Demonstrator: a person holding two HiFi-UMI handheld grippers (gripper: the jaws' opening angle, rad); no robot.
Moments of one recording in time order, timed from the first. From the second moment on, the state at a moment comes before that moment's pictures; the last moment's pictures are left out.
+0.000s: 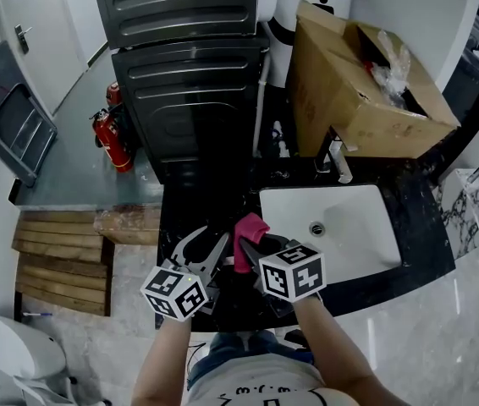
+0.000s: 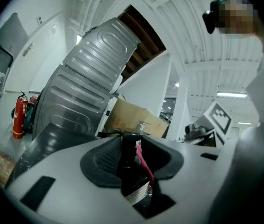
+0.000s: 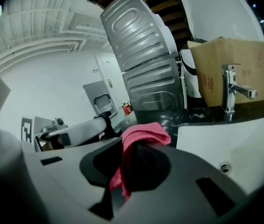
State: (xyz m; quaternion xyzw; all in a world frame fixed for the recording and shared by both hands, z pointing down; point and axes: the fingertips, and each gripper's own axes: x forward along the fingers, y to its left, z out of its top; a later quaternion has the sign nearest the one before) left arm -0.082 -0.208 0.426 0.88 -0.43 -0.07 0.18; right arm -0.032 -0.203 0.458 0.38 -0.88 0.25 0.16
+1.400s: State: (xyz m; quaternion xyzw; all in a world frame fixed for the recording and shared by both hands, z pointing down) left arm -0.161 -0.202 0.439 0.82 -0.48 -0.19 0.25; right arm -0.088 -0.222 0.435 0.33 -0.91 0.21 0.12
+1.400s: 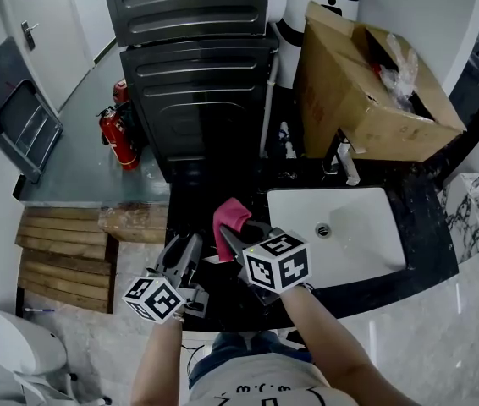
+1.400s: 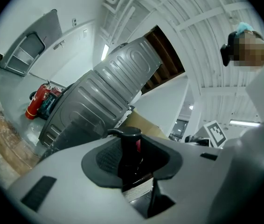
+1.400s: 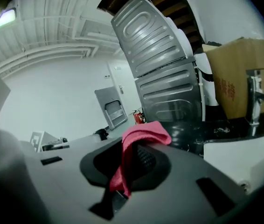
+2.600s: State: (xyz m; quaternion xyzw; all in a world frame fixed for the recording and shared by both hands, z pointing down) left arm -0.068 -0.212 0.433 0.95 -0.30 0.04 0.04; right arm 0.042 -0.217 0.470 0.48 -0.82 0.28 0.12
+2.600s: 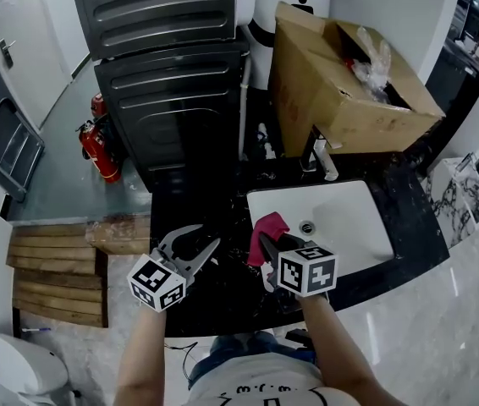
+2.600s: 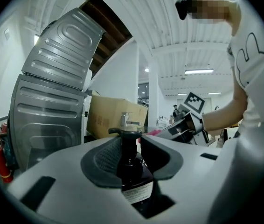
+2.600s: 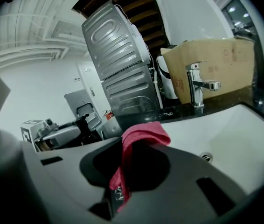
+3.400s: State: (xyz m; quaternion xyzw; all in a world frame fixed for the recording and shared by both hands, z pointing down) left arm -0.078 -0.218 0.446 0.81 -0.57 0.13 0.04; right arm 0.039 -0.225 0.462 0.48 -0.83 0.28 0.09
